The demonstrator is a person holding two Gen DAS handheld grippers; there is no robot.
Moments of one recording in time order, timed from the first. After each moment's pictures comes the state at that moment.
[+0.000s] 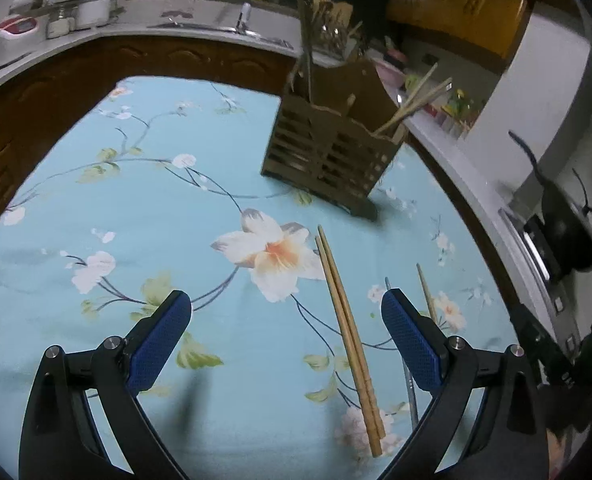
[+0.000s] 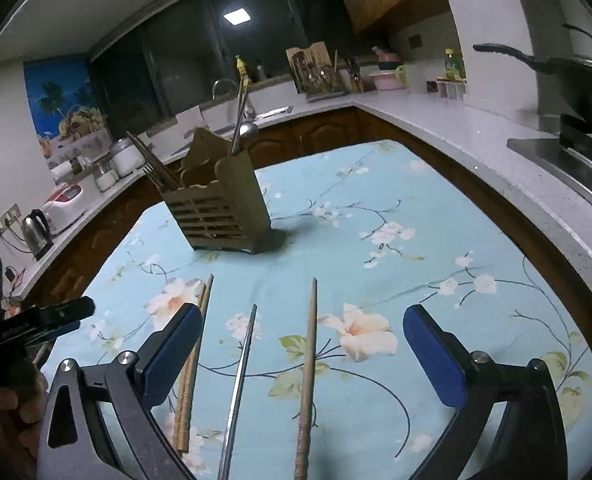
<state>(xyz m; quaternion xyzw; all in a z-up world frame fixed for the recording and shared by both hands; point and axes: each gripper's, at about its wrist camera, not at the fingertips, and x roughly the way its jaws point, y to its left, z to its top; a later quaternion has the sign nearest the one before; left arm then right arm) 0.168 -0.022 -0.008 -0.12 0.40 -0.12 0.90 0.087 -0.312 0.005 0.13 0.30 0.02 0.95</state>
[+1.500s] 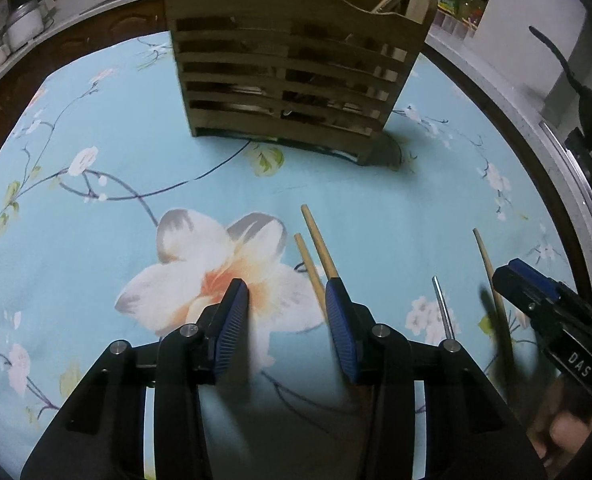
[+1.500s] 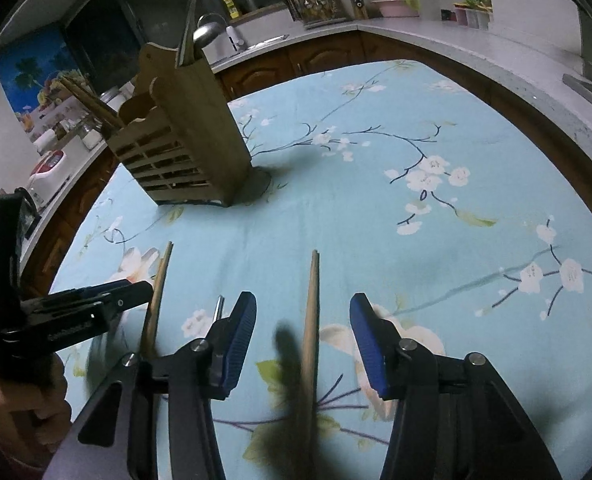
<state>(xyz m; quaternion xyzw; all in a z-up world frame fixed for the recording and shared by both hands) 0.273 -0.103 -0.066 0.02 0.51 -0.14 0.85 0.181 -0.308 -0.055 0.14 0.42 0.03 0.90</state>
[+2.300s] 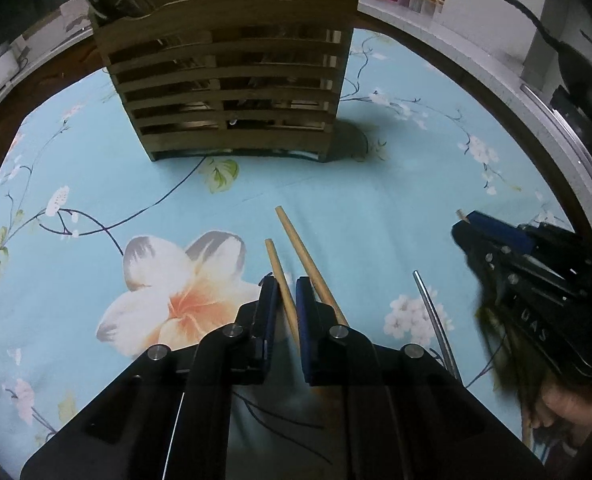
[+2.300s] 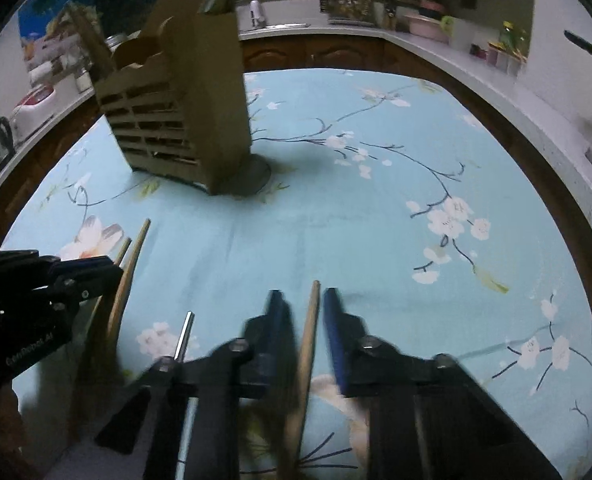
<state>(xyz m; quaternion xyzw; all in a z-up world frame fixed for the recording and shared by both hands) 0.270 -0.135 -0.069 0.08 0.49 -0.18 0.85 0.213 -0.279 -0.065 0.01 0.44 0.02 0.90</state>
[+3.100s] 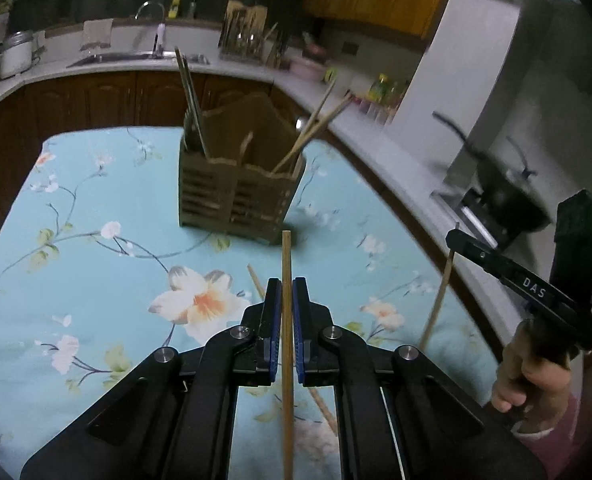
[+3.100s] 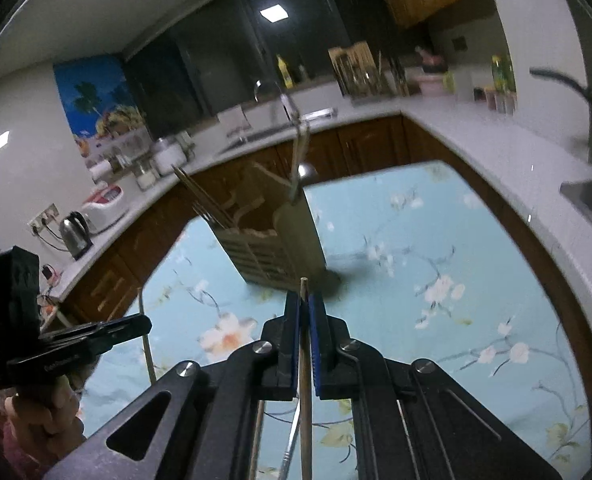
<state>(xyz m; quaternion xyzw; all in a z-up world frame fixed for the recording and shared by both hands) 0.175 -0.045 0.070 -0.07 0.36 -0.25 0.89 0.122 -0.298 0.083 0.13 0.29 0.10 0.94</state>
